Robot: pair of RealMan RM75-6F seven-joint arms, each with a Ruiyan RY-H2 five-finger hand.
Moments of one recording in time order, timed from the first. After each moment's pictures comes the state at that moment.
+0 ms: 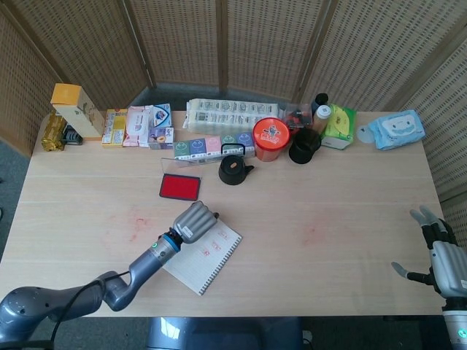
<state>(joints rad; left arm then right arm) -0.85 -1.84 -0.06 -1.09 1.50 1.00 0.68 0.06 -0.98 0.08 -1.81 -1.40 1.39 0.16</state>
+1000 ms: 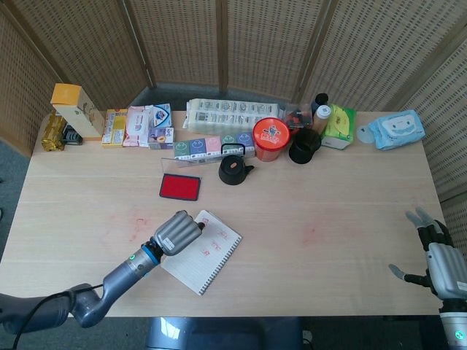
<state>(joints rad) -0.76 -1.64 0.02 -1.37 1.54 1.04 0.77 0.06 -0.98 0.07 -1.82 -1.41 1.39 0.14</state>
